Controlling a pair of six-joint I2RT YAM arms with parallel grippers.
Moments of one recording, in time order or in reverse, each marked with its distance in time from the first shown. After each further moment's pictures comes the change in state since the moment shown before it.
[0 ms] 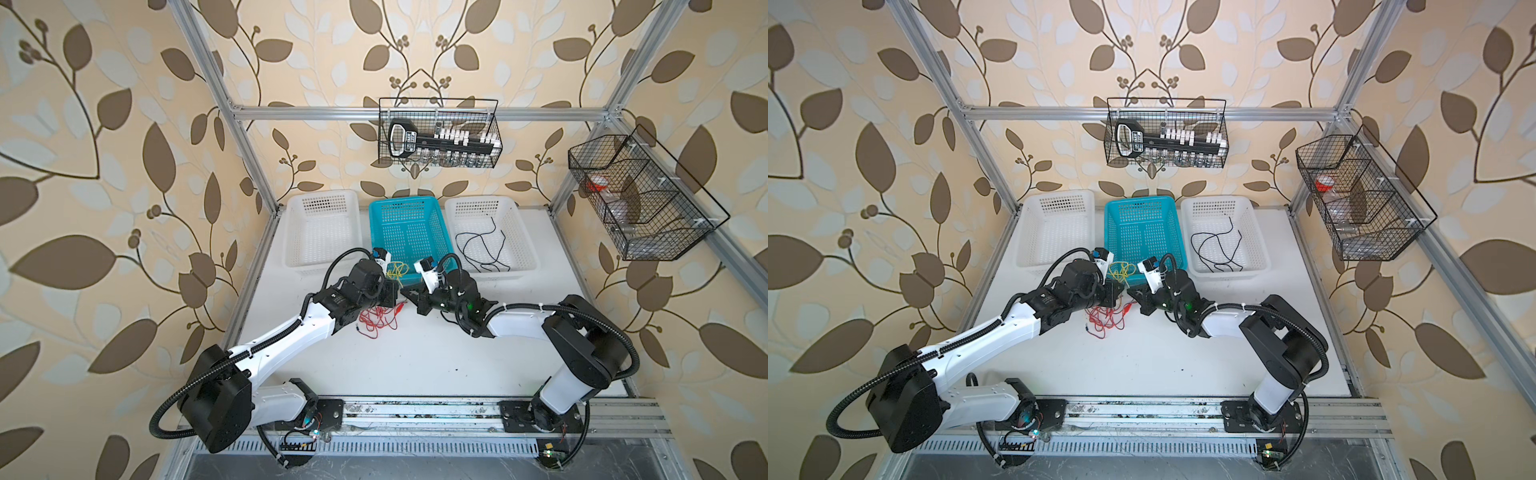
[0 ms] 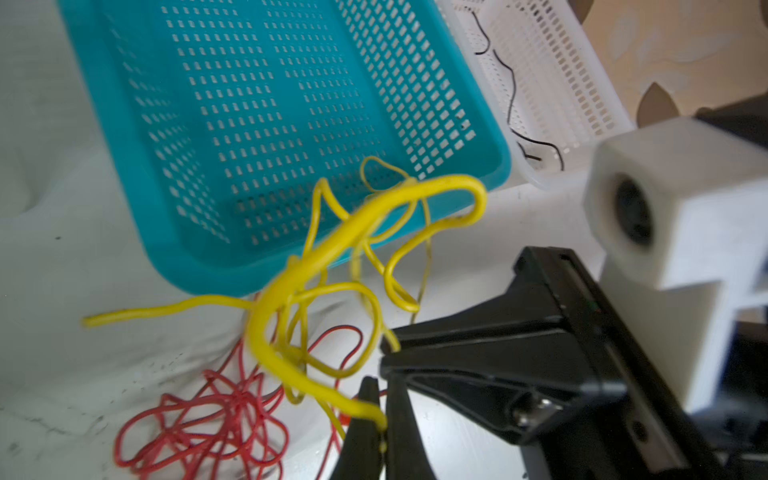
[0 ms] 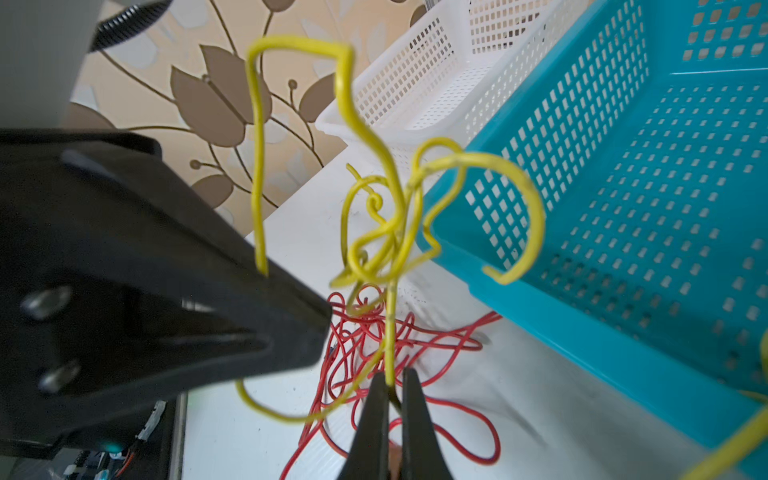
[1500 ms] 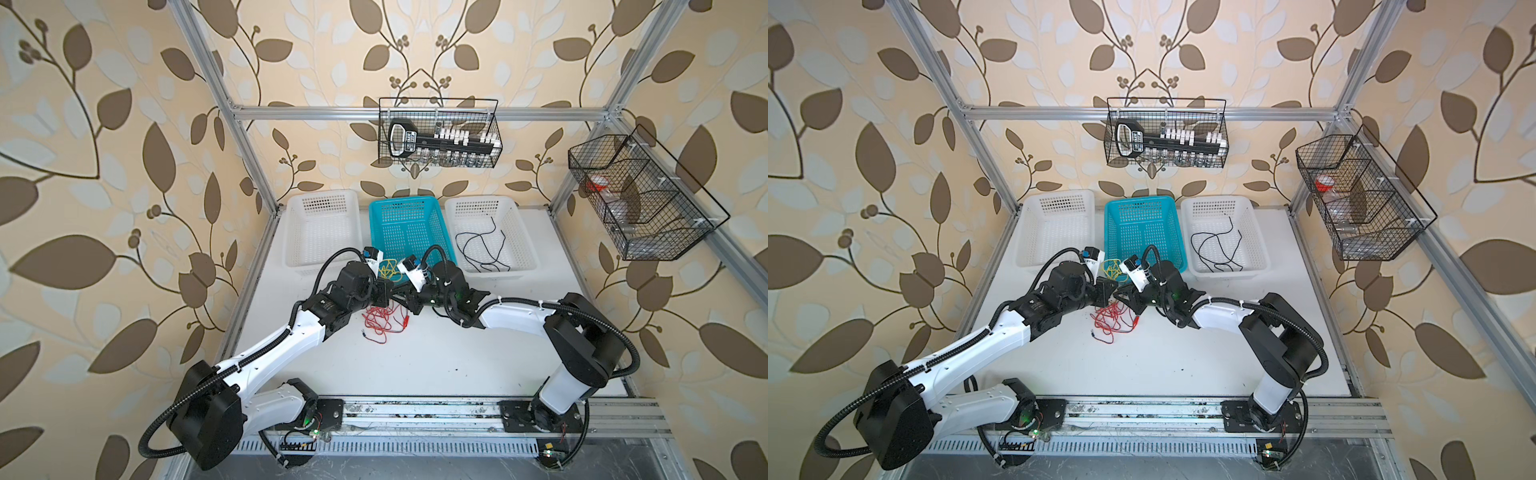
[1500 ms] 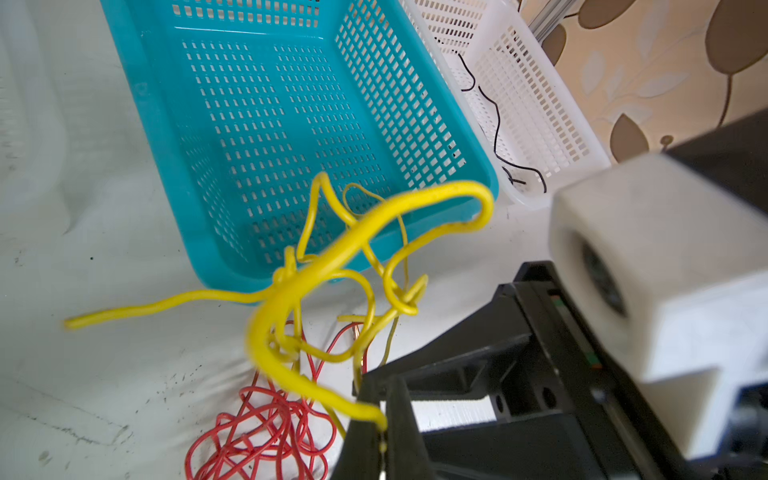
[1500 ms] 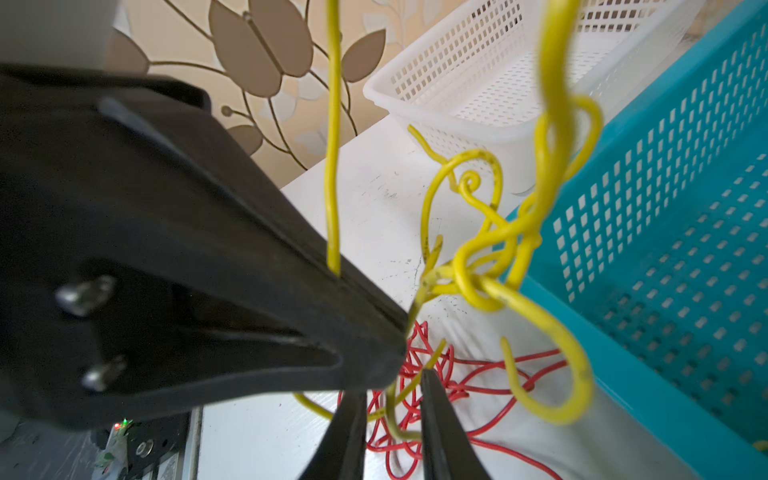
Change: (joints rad) left arm 0.033 -0.090 -0.067 0.080 0.053 0.027; right arm 0.058 0.049 0.182 -0.208 -0.079 -0.130
